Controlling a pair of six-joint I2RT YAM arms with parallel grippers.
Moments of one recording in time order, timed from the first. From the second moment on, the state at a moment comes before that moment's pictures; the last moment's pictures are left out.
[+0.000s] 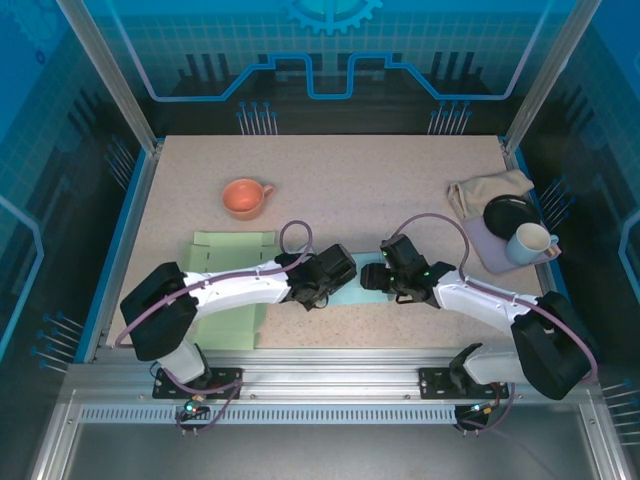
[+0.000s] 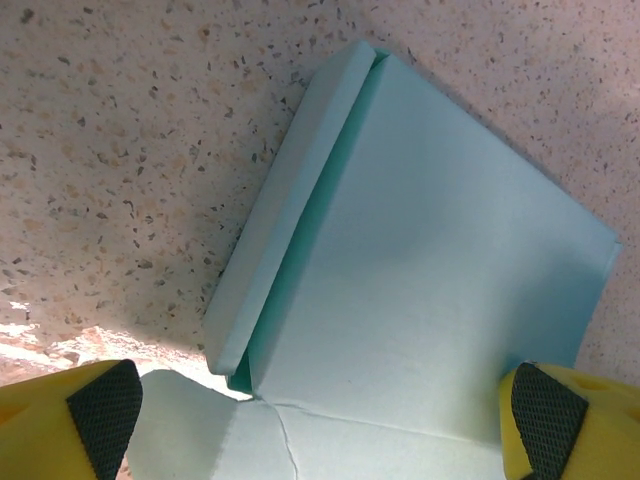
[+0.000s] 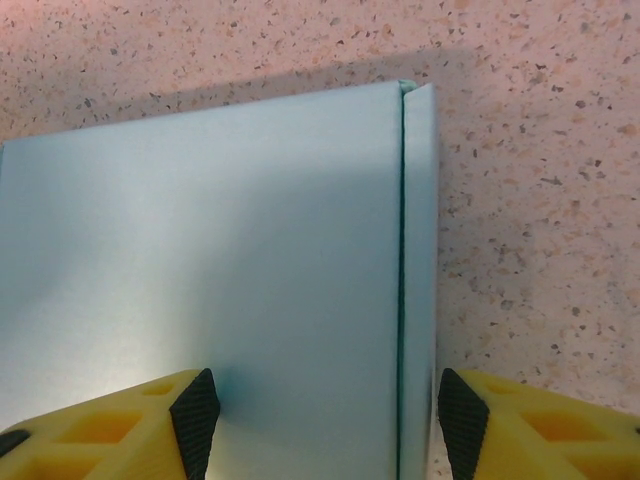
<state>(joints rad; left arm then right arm) -0.97 1.63 1.04 -0.51 -0.24 -1.59 0.61 1.30 0.60 -0.28 0.00 0.67</state>
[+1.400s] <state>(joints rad) -0.98 1.74 1.03 -0.44 -0.18 -1.69 0.61 1.31 0.60 -0.29 0.00 0.70</state>
